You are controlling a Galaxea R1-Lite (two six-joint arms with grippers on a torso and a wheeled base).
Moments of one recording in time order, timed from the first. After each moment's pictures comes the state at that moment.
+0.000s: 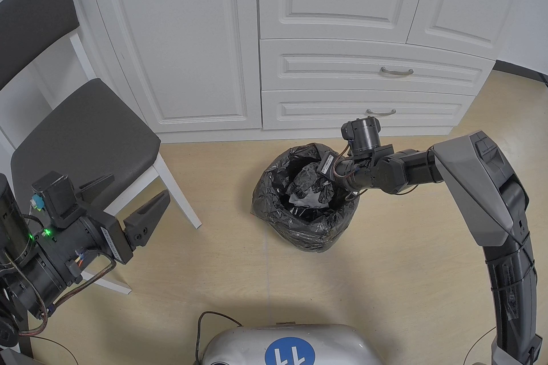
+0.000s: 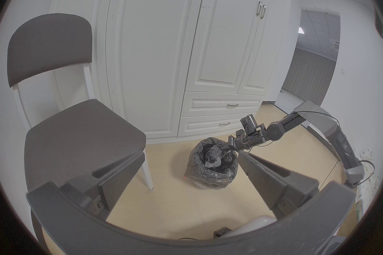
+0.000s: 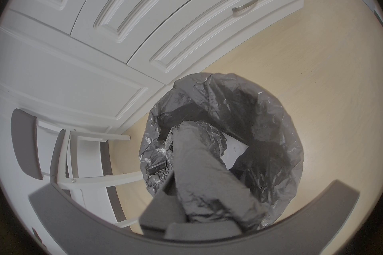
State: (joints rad) left arm -0.59 1.23 -0.33 -0.83 0.21 -0.06; right arm 0.41 2.50 -1.82 -0.11 0.02 0.77
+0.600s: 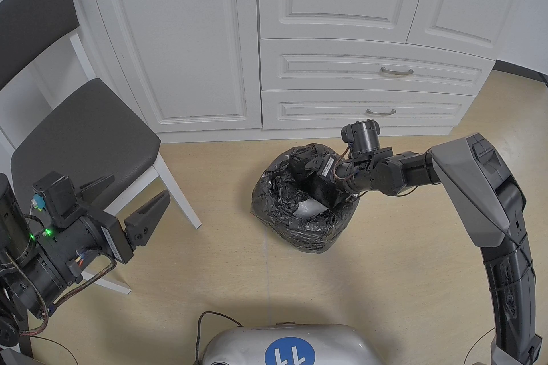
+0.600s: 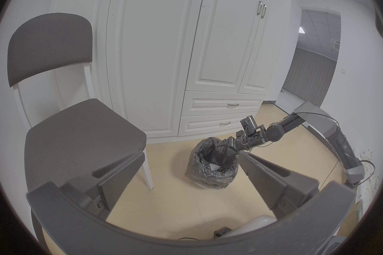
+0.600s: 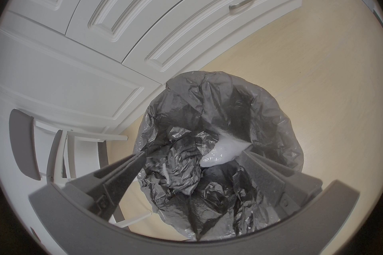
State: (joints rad) left arm -0.59 1.23 -0.33 -0.83 0.22 -0.06; right arm 0.41 2.52 -1.83 -0.11 0.02 0.77
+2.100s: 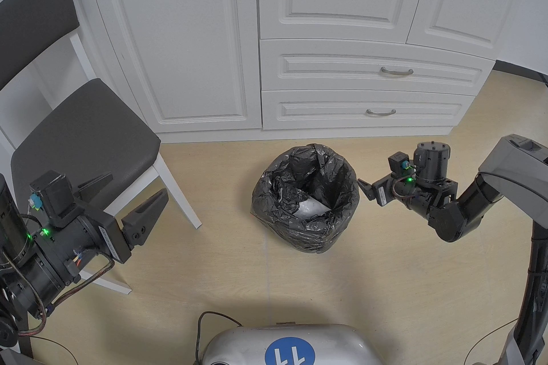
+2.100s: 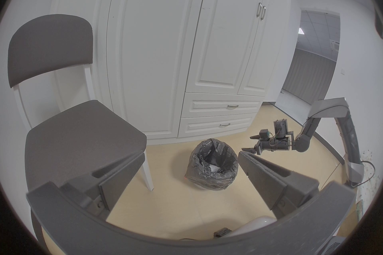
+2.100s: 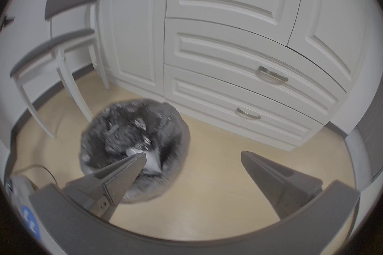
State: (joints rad) left arm -0.59 1.22 -0.33 -0.83 0.21 -0.06; right arm 0.28 2.22 -0.98 -0.99 -0.06 -0.33
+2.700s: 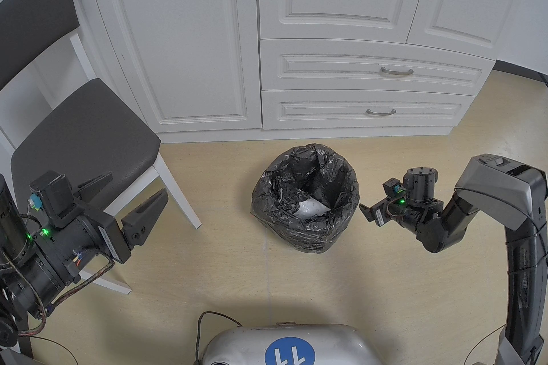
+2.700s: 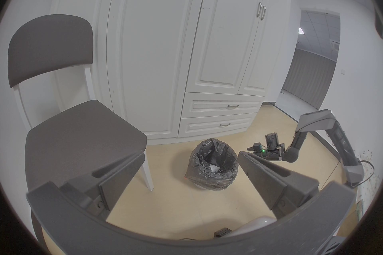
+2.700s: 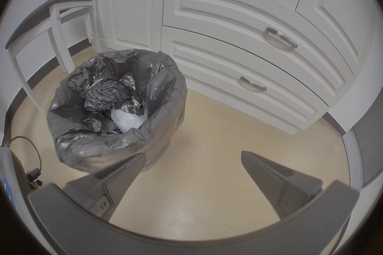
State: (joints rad) left arm -0.59 1.22 -0.33 -0.83 0.21 -0.06; right arm 0.23 2.43 -1.04 -1.02 -0.06 -0.38
